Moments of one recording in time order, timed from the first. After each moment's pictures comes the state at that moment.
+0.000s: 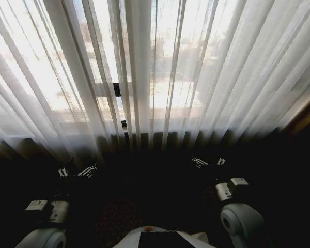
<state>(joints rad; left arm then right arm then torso) 1.89 -1.41 -0.87 -2.50 -0.42 0.17 0.06 -1.69 1.33 0.65 2.42 0.28 -0.31 0.11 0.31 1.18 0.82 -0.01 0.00</state>
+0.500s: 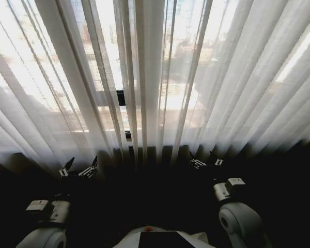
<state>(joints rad) 1.89 -1.40 -0.87 -2.50 -0.42 0.17 0.06 -1.68 1.33 0.63 2.40 0.26 -0.31 0.09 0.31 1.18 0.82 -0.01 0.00</state>
